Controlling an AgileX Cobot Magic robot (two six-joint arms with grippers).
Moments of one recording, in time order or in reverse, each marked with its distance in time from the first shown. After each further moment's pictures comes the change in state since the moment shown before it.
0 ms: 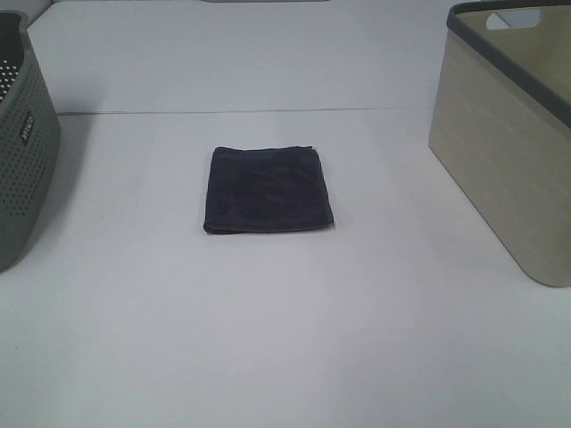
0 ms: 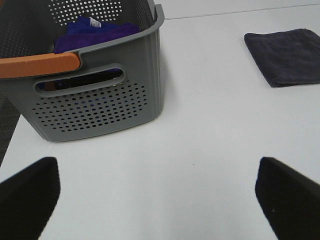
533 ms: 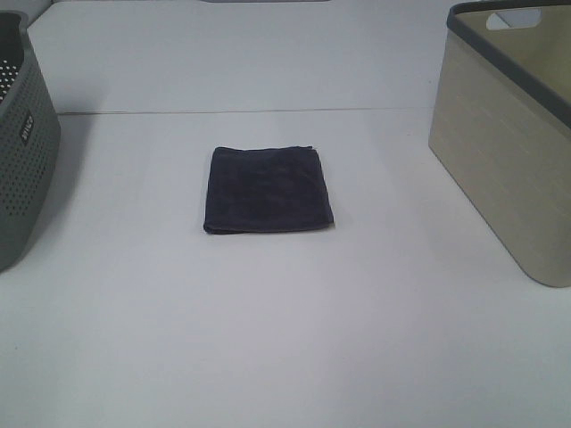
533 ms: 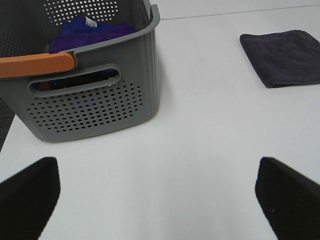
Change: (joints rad) left arm 0.000 0.000 0.000 -0.014 0.000 0.000; right arm 0.000 0.000 0.000 0.000 0.000 0.000
